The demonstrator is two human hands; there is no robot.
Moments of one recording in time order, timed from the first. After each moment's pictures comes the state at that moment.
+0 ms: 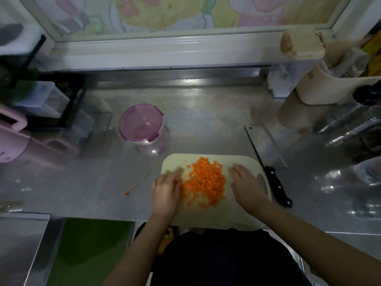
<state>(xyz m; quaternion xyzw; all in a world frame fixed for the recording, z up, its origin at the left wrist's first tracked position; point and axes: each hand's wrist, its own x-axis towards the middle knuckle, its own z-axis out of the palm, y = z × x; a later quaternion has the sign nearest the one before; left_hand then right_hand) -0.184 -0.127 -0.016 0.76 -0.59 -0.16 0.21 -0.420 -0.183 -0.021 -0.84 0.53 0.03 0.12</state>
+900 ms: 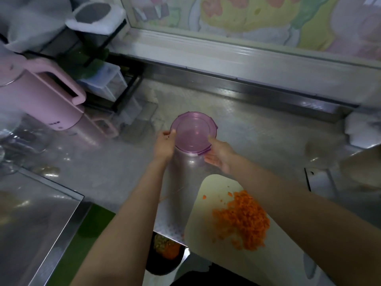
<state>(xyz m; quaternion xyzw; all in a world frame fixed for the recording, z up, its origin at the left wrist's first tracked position) -0.038 -0.254 0.022 0.81 -0.20 -0.33 0.45 -0.184 -0.310 0.043 -0.36 0.58 -0.13 0.72</state>
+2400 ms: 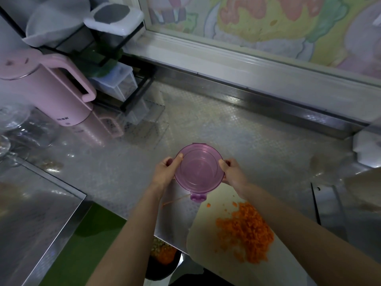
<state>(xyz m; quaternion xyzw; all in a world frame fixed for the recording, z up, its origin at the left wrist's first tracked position) -0.041 -0.200 -0.006 0.75 -0.12 -0.42 0.50 -0.207 -0.291 0.016 -0.53 0.57 -0.10 0.63</state>
